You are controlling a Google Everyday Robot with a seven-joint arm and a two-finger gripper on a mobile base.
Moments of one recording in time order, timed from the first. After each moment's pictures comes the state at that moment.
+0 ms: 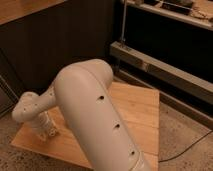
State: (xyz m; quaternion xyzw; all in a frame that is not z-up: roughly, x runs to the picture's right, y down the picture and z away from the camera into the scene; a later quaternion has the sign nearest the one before) arm -0.315 0.239 0.786 -0.30 0.18 0.42 0.84
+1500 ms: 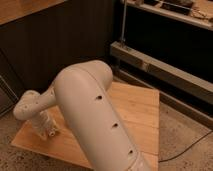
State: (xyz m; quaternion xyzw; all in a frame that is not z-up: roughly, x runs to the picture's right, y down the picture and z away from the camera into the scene) arm -0.314 0.237 0.793 -0.31 0.19 0.42 0.83
